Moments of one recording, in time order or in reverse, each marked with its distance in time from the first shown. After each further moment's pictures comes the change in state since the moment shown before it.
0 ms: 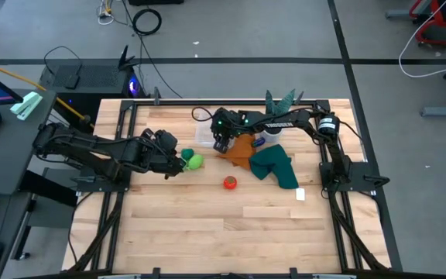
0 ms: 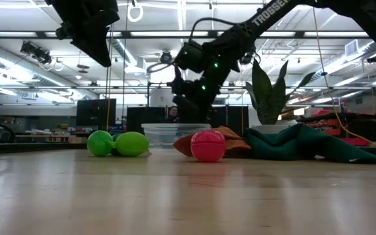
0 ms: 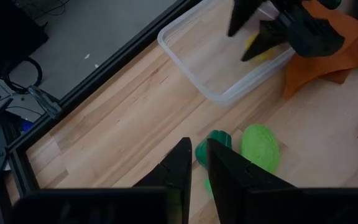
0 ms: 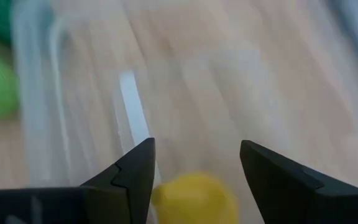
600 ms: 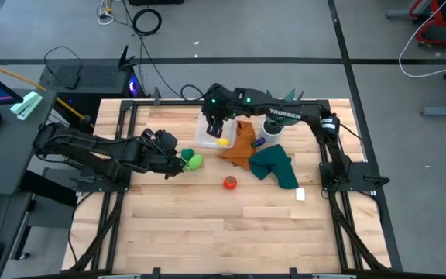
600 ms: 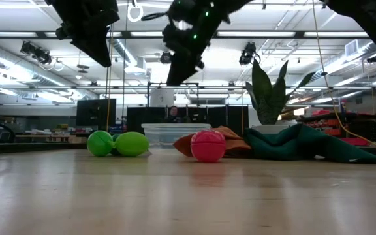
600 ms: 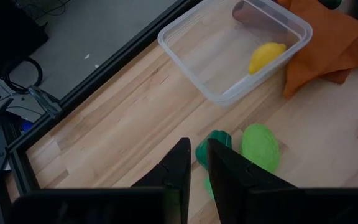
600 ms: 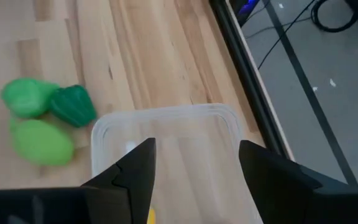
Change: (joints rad) left arm 0.000 0.000 0.000 0.000 0.000 0.000; right arm 0.011 0.000 0.512 -0.457 0.028 -0.138
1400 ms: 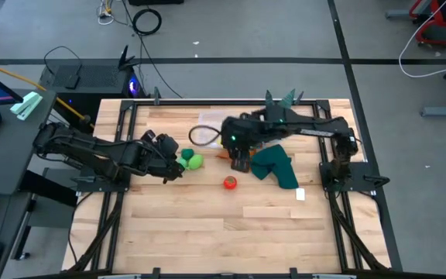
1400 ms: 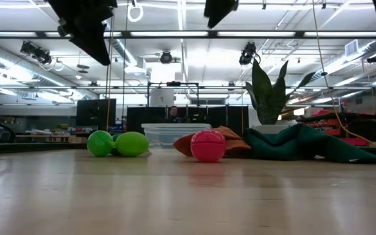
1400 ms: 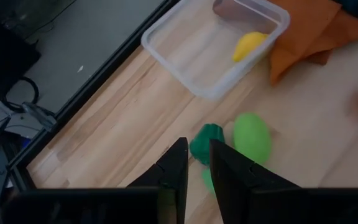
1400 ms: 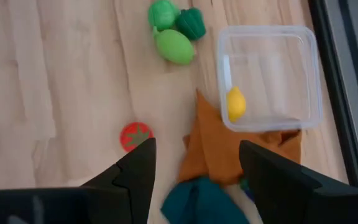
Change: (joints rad) left arm -0.052 0.000 0.000 0.002 0.007 0.077; right arm 0.340 -0.173 0.184 -0.596 0.061 0.290
